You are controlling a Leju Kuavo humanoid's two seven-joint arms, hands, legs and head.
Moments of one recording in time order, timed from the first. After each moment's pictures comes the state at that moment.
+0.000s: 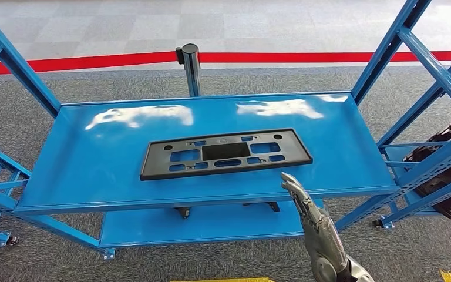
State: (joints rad) left arm -0.03 -0.10 0.27 -0.18 0.09 0.15 -0.17; right arm 0.29 -0.25 0.35 -2.04 0.22 -0.10 -0.44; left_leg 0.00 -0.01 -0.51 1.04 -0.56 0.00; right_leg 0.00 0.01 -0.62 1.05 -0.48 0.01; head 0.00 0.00
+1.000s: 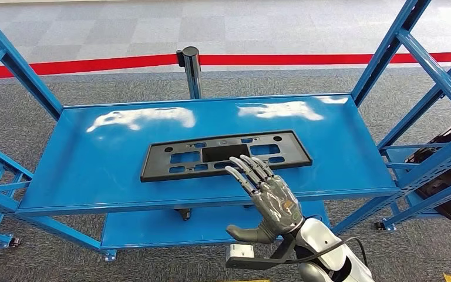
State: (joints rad) left arm -0.03 -0.12 0.20 -0.18 -0.01 0.12 -0.06; right arm -0.09 -0.27 0.61 -1.74 1.12 -0.27 -0.08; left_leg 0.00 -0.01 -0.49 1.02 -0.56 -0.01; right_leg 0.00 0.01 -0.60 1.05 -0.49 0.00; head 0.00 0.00
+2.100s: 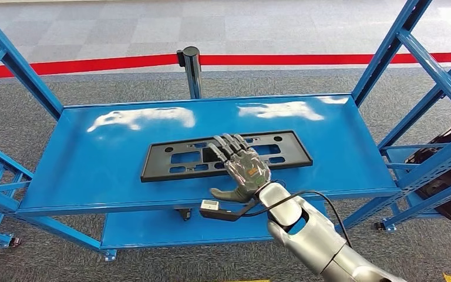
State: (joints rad) left arm -0.03 -0.12 0.17 -0.18 -0.09 0.12 -0.05; right arm -0.45 -0.12 0.78 -1.20 1.39 -0.27 0.11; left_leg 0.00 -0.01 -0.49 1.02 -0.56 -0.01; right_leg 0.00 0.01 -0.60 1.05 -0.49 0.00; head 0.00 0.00
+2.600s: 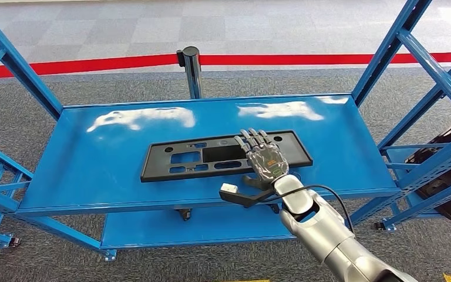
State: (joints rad) left arm -0.03 -0.12 0.16 -0.18 -0.11 0.12 -0.06; right arm -0.47 -0.12 0.67 -1.01 1.41 -0.31 0.12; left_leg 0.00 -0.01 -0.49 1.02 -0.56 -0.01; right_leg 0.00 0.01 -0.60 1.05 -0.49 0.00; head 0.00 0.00
